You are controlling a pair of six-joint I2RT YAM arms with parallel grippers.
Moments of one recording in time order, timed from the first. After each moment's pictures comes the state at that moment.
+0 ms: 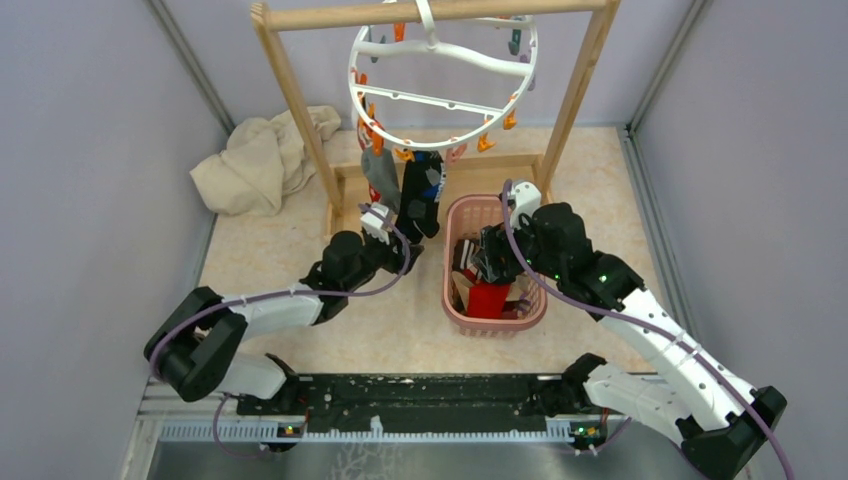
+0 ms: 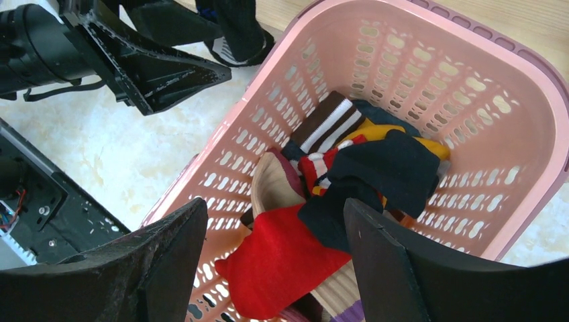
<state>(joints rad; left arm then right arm) -0.70 1.38 0.50 0.70 0.02 -0.24 0.65 0.88 0.94 -0.57 -0.06 0.18</state>
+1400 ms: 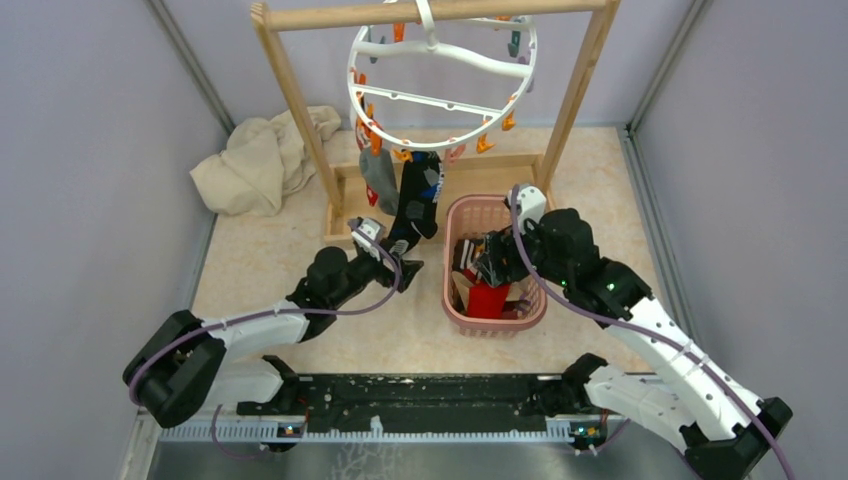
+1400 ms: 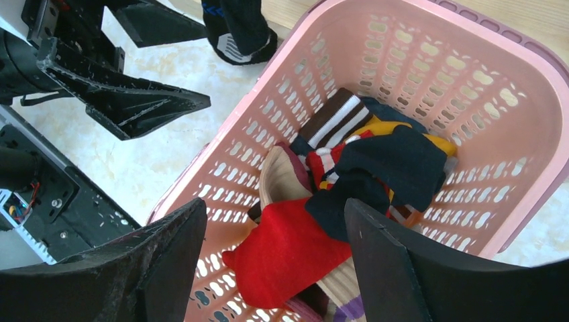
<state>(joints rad) -0.71 1.23 0.37 0.74 0.07 -0.17 0.65 0.84 0.93 -0.58 -0.08 0.19</state>
